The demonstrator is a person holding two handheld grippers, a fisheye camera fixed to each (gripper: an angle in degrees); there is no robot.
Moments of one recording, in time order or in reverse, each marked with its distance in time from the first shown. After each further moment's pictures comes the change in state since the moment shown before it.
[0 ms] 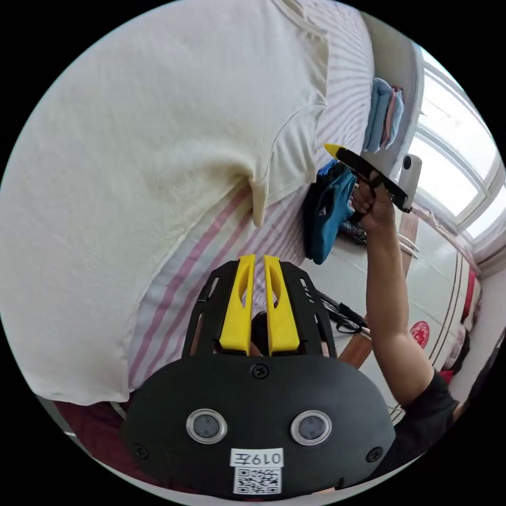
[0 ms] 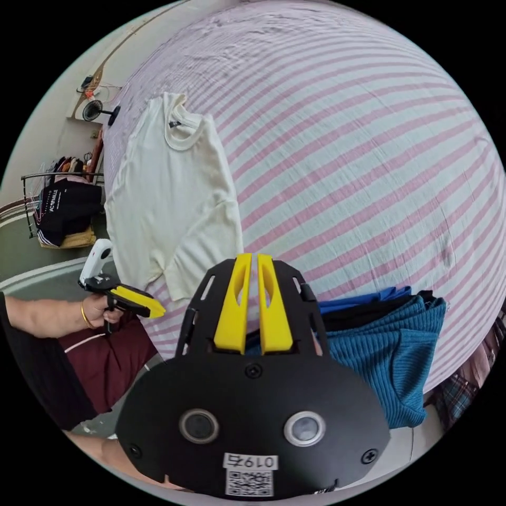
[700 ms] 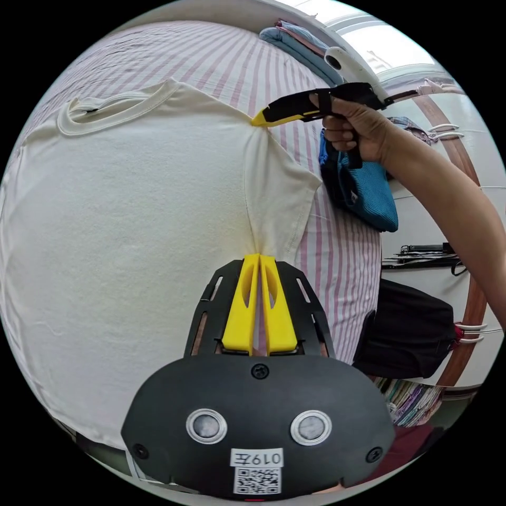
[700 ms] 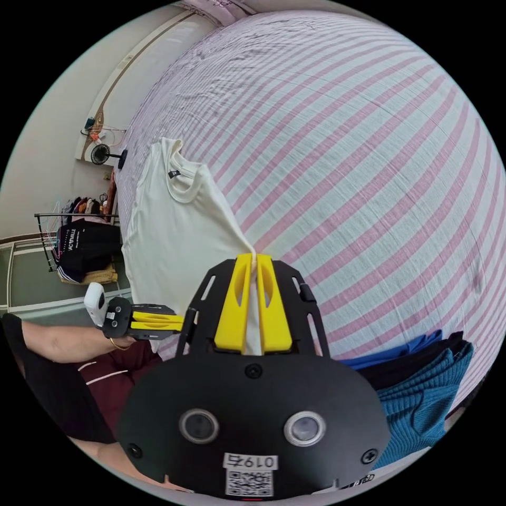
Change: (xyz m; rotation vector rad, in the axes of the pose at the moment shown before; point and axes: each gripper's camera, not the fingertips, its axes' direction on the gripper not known) left arm 0.062 0.007 0.043 0.118 -0.587 0.620; right arm 0.012 0.001 0.032 0.139 -0.132 0.104
